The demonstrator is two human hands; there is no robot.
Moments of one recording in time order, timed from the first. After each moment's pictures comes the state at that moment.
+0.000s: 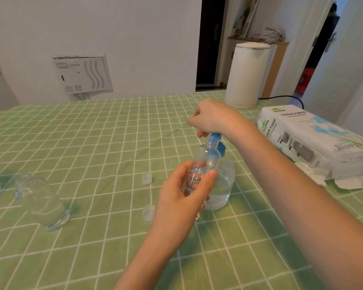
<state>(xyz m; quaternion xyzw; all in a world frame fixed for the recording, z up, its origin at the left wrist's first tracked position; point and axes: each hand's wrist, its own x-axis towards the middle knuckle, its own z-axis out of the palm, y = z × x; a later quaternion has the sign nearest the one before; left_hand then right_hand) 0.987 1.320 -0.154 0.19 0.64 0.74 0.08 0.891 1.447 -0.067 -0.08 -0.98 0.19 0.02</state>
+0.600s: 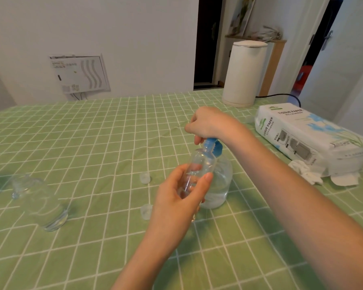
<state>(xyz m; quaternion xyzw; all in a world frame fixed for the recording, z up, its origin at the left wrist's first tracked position) 0.989 1.318 -0.157 0.19 0.65 0.73 0.08 0.893 1.446 -0.077 -0.09 -0.97 0.20 -0.02</state>
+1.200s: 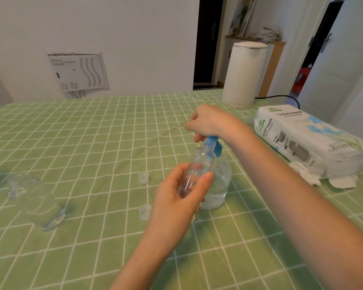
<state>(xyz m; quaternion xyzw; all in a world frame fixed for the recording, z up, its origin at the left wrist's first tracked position) 0.988 1.319 -0.157 0.19 0.64 0.74 0.08 0.891 1.449 -0.074 -0.09 -0.97 0.21 -0.02</state>
